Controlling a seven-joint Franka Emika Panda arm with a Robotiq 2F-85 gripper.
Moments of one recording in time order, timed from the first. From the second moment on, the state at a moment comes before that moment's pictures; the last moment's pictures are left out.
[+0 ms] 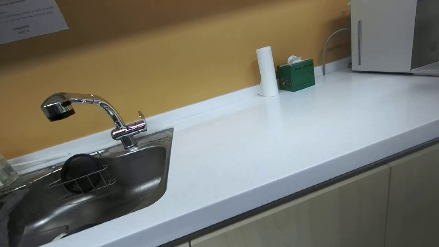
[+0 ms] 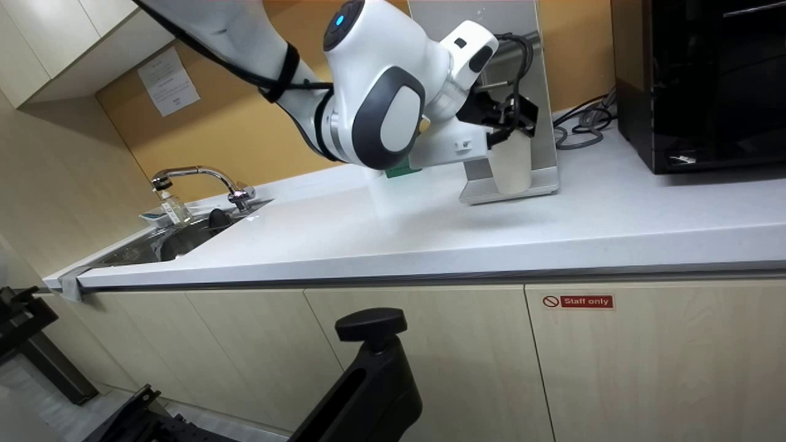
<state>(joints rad) -1.11 0.47 0.51 -2.15 -0.13 3.45 -0.27</state>
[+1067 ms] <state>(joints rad) -1.25 0.44 0.66 -2.23 -0.20 3.38 -0.28</state>
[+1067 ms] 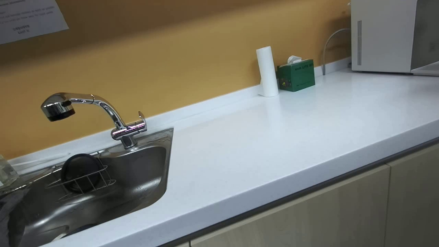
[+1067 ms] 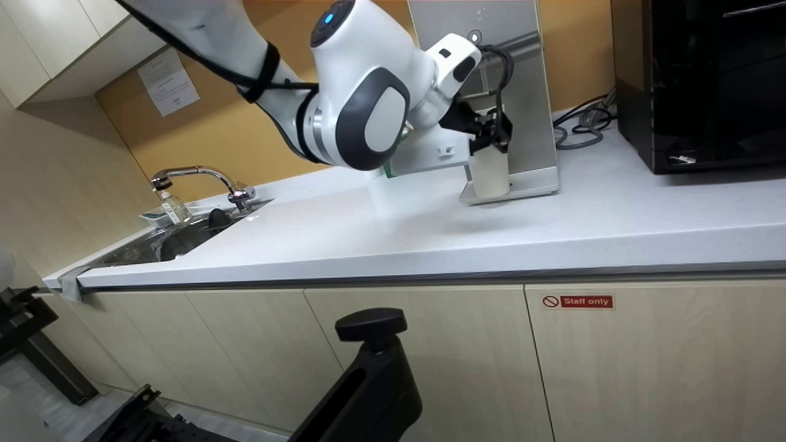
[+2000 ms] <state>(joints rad) -2.05 0.51 1.50 -2.64 -0.49 3.27 -0.35</state>
